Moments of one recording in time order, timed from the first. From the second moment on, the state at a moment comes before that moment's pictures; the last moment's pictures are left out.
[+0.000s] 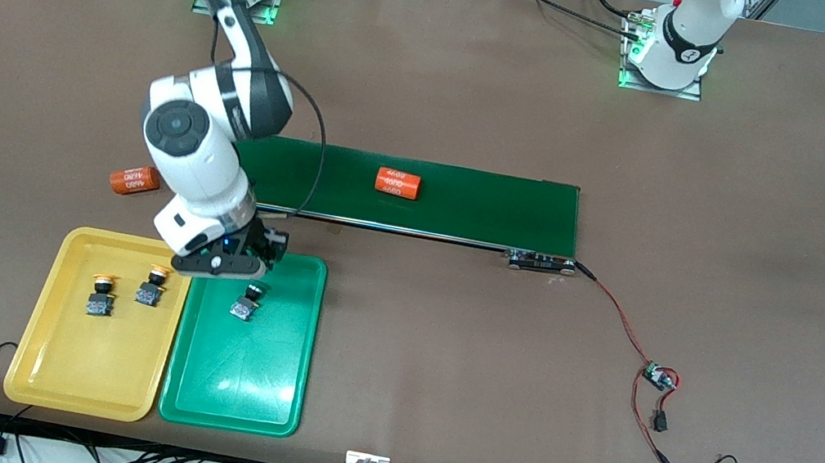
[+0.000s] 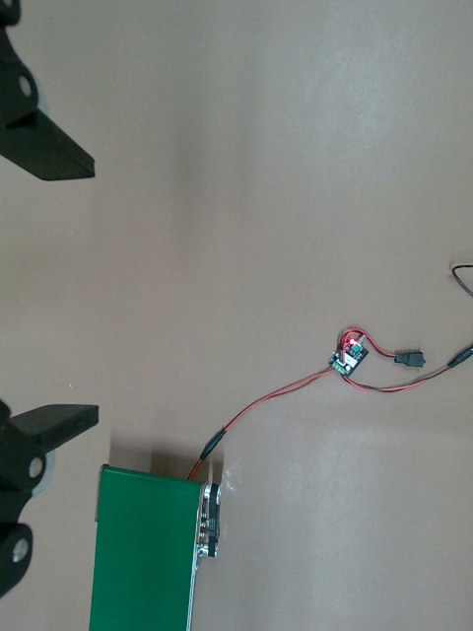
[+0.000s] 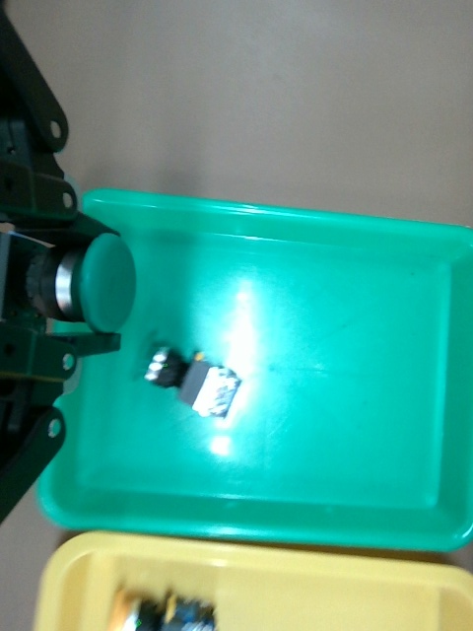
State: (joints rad) left arm 0.15 0.09 -0.03 -1.50 -0.03 1.53 0.00; right arm 0.26 0.61 0.15 -1.56 -0.15 2.38 0.37
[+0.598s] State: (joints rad) left arm 0.14 0.10 -0.04 -1.50 -0.02 1.54 0.00; right arm 0.26 0.73 0.13 -1.52 -0.15 2.55 0.37
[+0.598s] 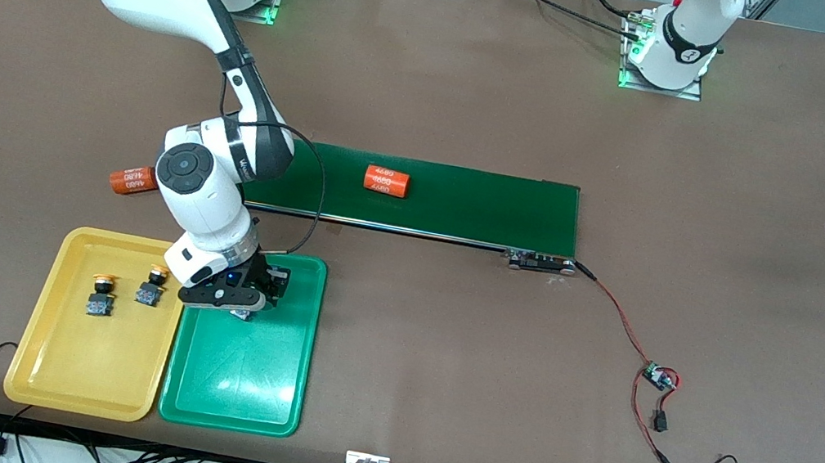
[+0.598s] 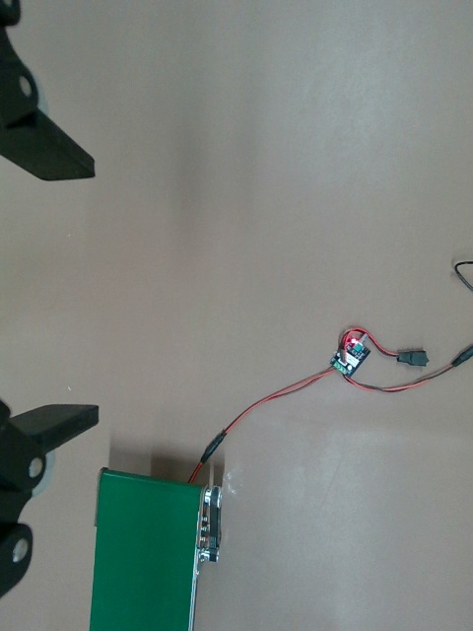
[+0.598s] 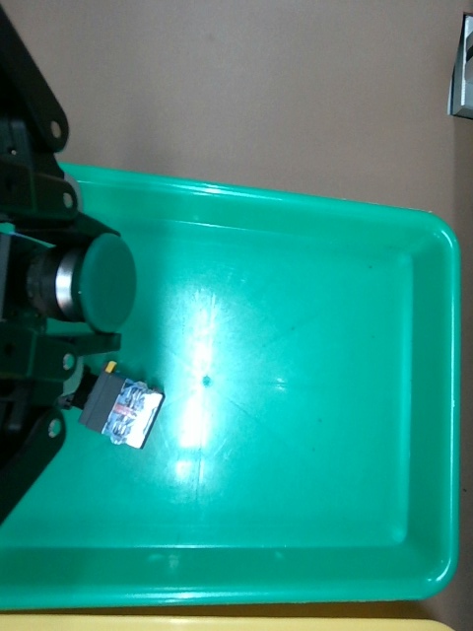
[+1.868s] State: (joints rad) left arm 0.14 0.09 -0.07 -1.50 -0.02 1.55 0.01; right arm 0.24 0.62 0.11 -1.55 -0.16 2.39 0.33
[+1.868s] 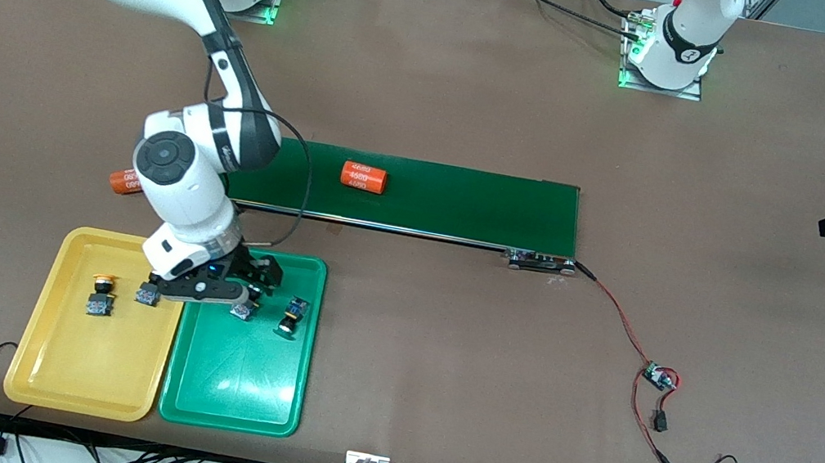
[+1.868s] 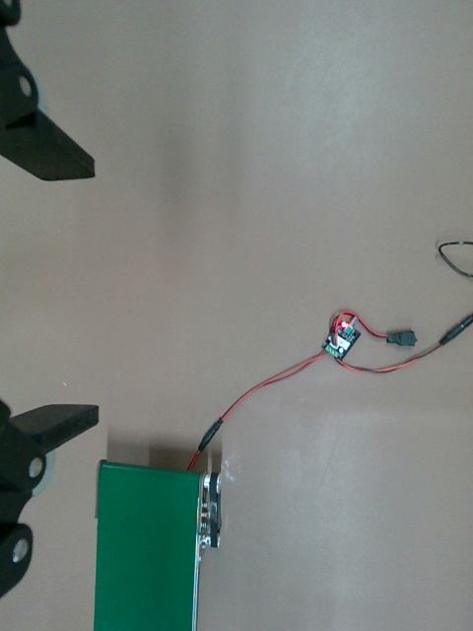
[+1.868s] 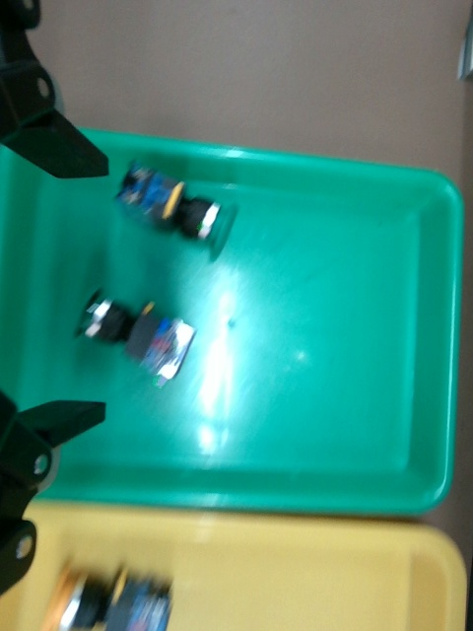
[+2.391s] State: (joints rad) left arm 0.14 0.09 -0.07 -1.50 -0.03 1.55 0.01; right arm 0.16 0.34 0.10 -1.58 -0.15 1.97 0.25
